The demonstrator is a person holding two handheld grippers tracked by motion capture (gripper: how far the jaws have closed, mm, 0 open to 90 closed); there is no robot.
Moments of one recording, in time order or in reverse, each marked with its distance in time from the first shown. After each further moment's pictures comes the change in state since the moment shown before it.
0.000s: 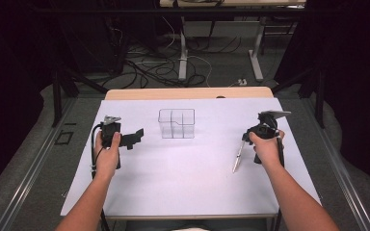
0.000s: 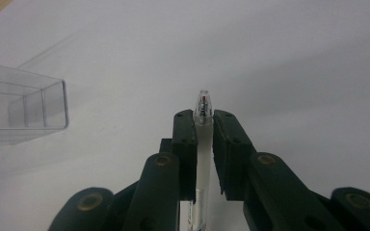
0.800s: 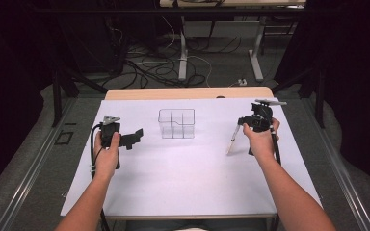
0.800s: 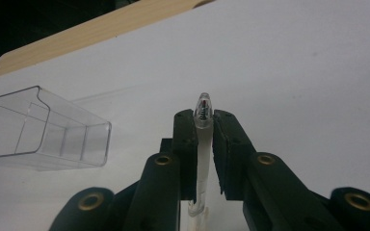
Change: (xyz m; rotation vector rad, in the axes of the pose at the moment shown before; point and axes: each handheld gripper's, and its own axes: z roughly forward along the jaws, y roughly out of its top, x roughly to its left) left arm 0.002 0.000 -0.001 -0.002 0.002 0.000; right arm 0.041 0.003 -0.020 -0.268 0.029 -0.191
